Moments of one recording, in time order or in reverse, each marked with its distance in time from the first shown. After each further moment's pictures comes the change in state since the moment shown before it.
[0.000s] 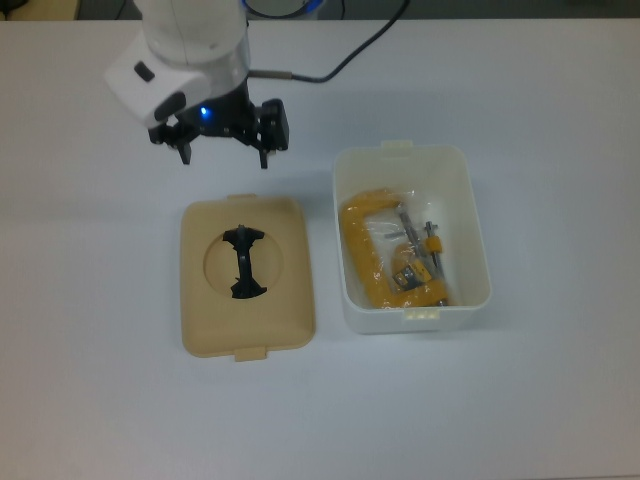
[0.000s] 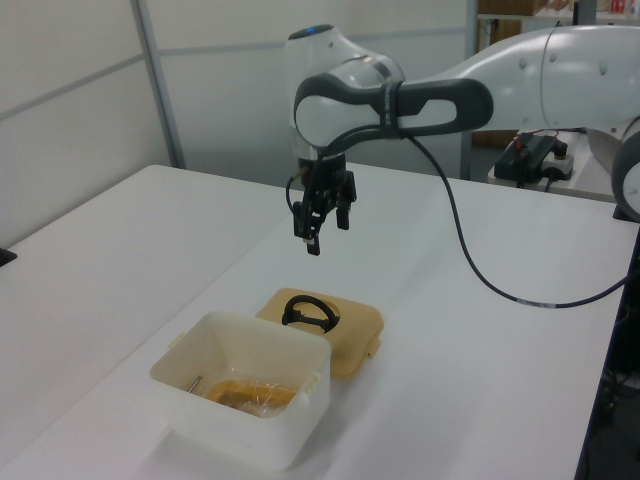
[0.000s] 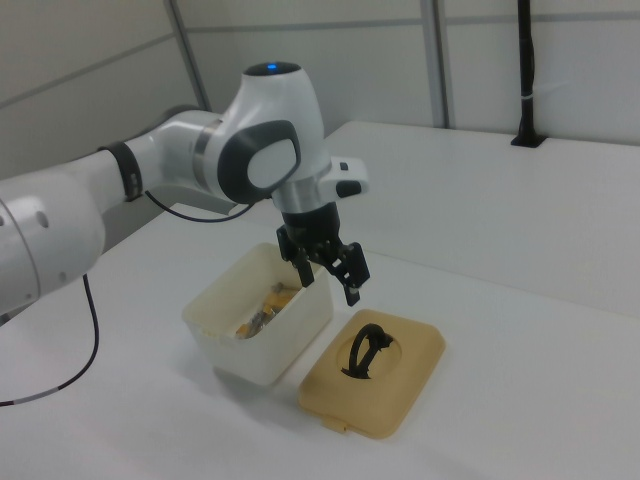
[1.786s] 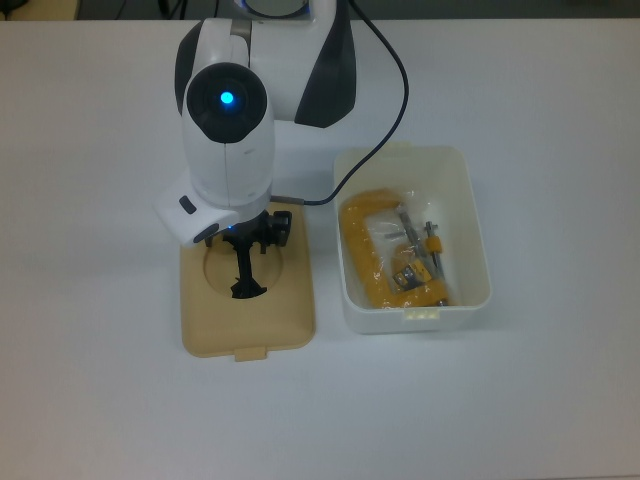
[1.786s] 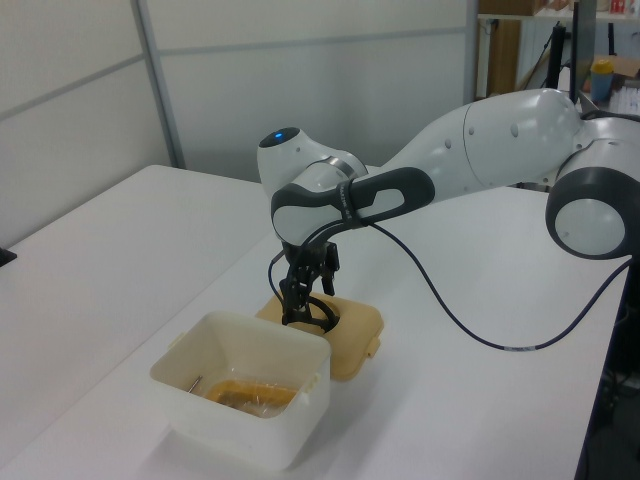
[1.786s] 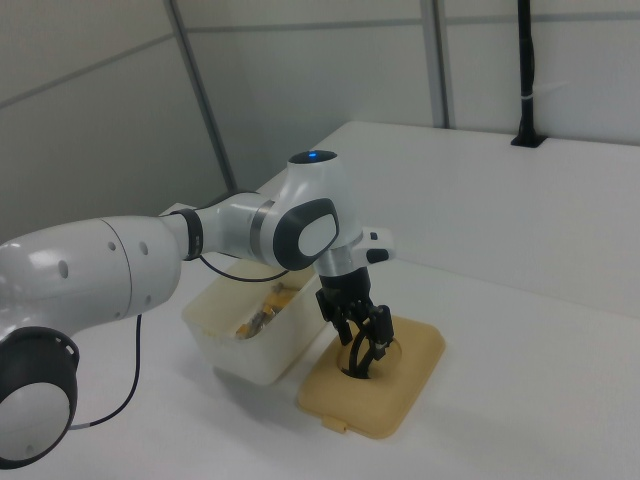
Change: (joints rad) arm 0.008 0.235 0.020 -0.001 -0.069 0.185 0.100
